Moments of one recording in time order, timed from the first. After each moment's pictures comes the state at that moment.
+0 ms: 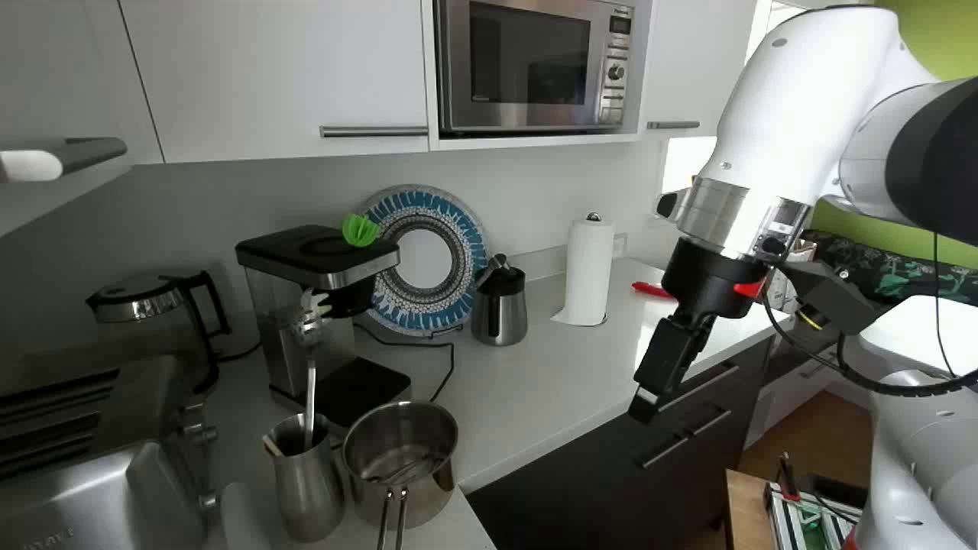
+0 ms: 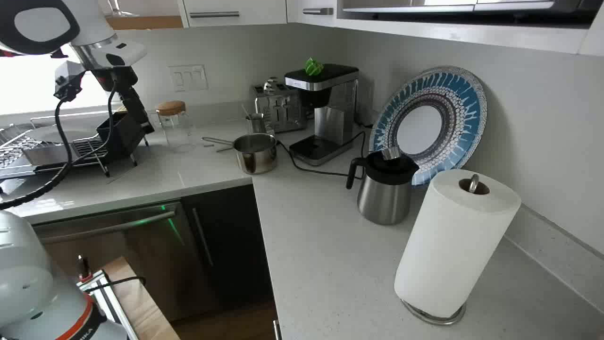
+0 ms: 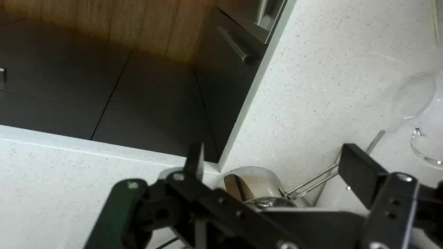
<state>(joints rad) 0.08 -0.87 0.25 -2.47 0.25 1.86 0.47</state>
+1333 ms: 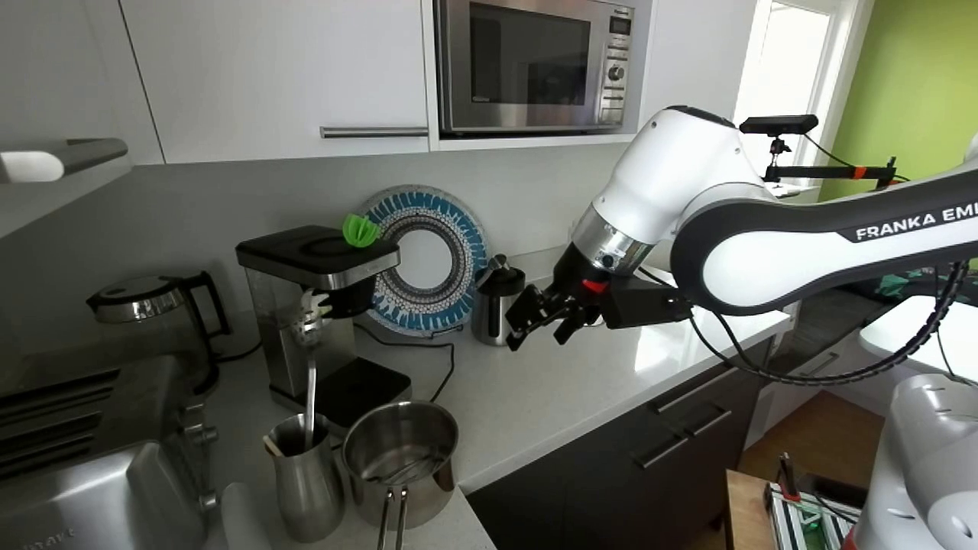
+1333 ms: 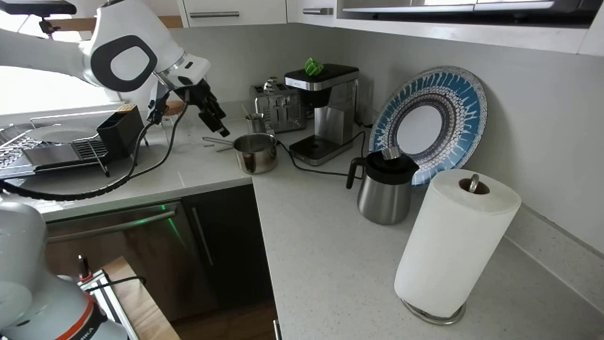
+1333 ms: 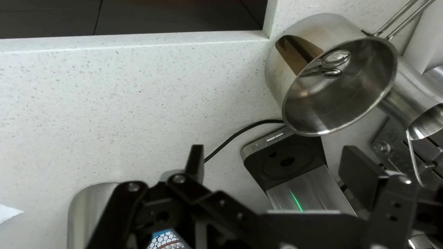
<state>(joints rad) -0.17 -0.62 0.30 -2.50 0.11 2.42 0.61</state>
